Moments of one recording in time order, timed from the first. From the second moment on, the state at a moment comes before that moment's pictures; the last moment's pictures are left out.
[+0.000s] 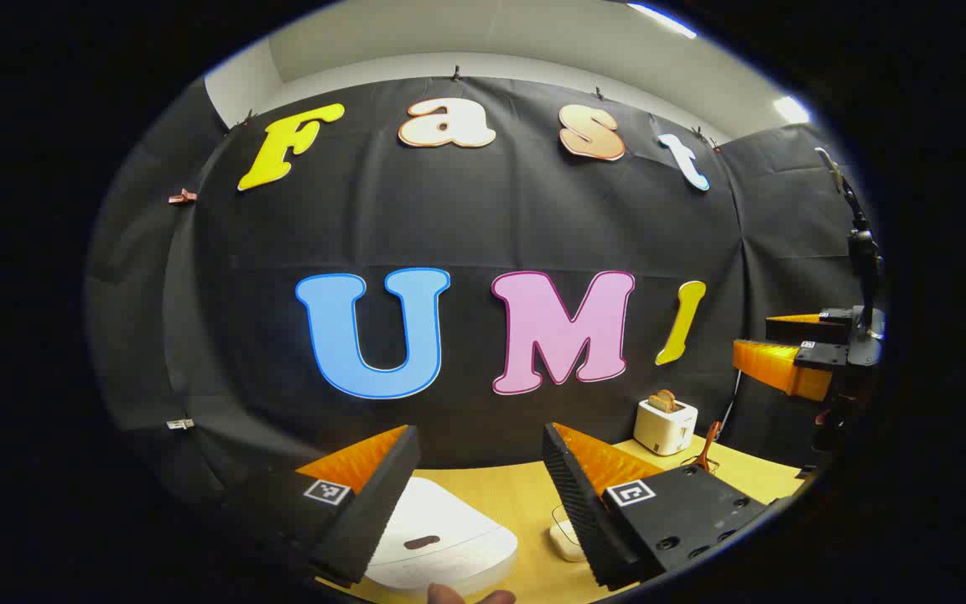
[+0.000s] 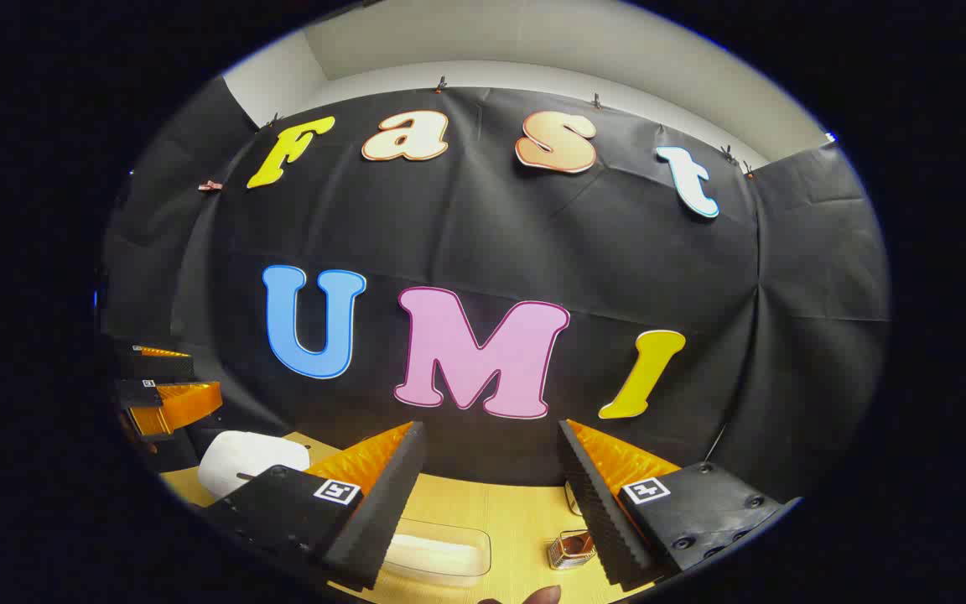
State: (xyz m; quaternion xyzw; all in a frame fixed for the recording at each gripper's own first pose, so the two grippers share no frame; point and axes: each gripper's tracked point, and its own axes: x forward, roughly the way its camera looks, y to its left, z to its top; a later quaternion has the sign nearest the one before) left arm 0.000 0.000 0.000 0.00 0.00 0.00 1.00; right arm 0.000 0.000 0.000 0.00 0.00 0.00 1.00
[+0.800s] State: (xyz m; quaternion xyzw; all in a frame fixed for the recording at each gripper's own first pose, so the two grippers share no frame) left arm 0.000 0.001 0.000 0.00 0.00 0.01 1.00; right arm -0.001 -0.001 0.000 0.00 0.00 0.00 1.00
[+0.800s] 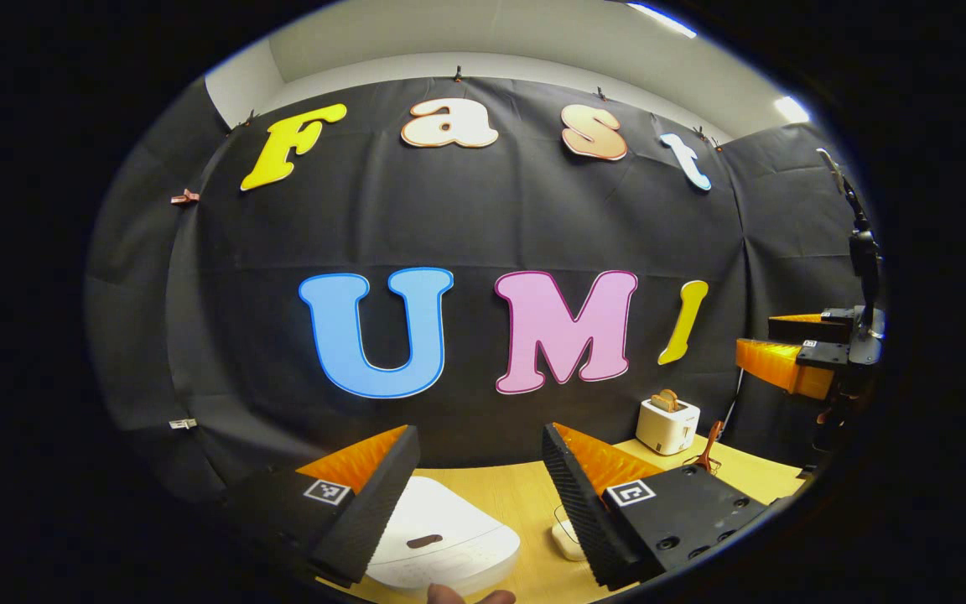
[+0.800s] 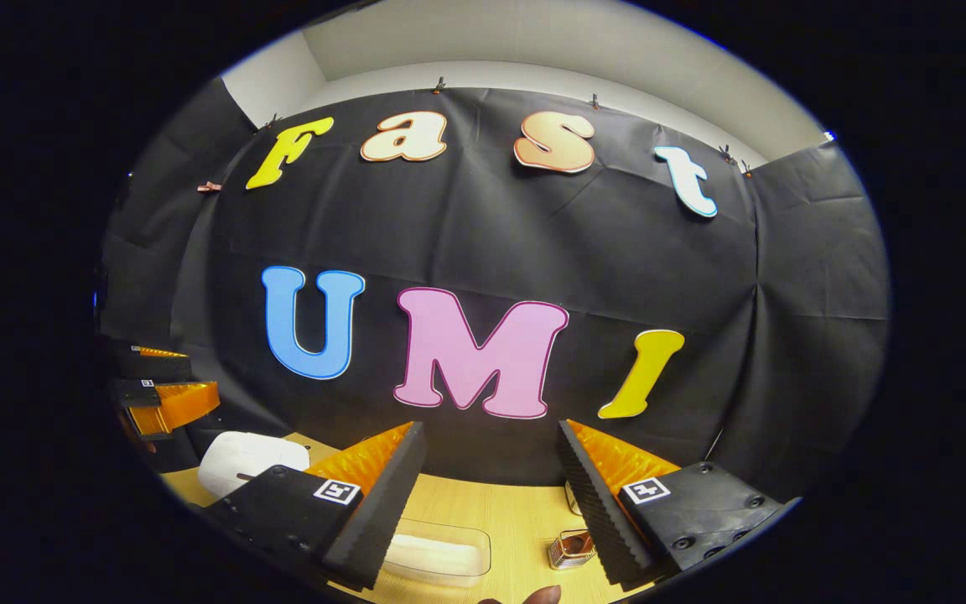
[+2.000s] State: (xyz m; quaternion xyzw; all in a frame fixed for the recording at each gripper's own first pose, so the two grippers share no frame) left arm 0.023 0.048 -0.114 -0.02 0.09 0.05 0.99; right arm -0.003 -0.014 -0.005 -0.01 0.01 -0.02 1.00
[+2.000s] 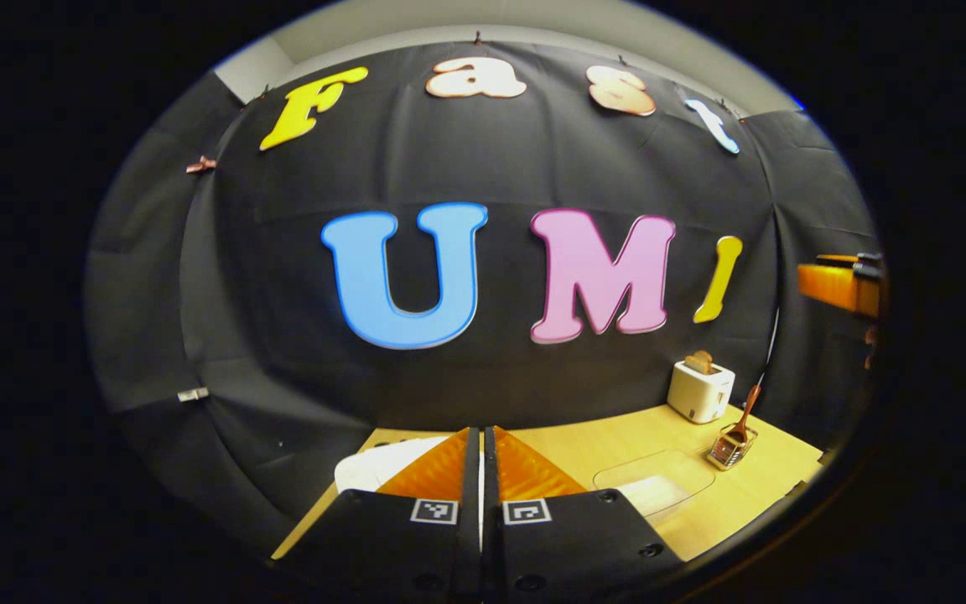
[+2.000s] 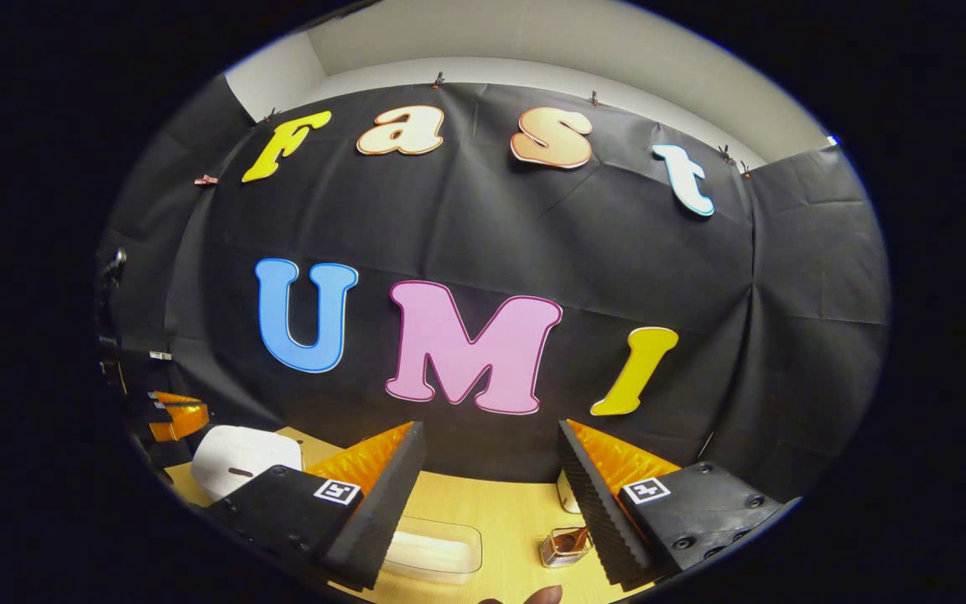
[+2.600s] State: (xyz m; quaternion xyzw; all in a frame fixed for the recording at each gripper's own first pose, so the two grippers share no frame) left arm 0.056 0.076 -0.235 -0.10 0.20 0.08 0.97; right arm -0.007 -0.064 -0.020 -0.02 0.03 -0.05 1.00
